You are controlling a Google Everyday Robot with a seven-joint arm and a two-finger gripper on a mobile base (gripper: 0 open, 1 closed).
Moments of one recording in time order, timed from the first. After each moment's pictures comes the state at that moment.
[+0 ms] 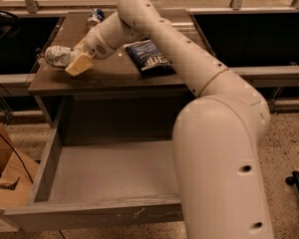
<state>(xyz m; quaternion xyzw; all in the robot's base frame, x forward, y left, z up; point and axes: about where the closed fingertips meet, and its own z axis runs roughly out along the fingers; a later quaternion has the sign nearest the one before) 0.716 0.224 0.857 -0.65 0.60 0.31 0.35</state>
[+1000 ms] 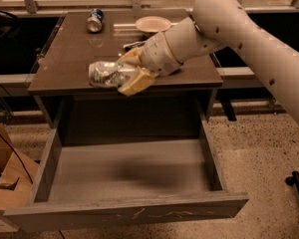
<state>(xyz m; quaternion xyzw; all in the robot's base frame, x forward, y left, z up) 0.593 0.056 0.889 -0.72 0.52 0.27 0.39</state>
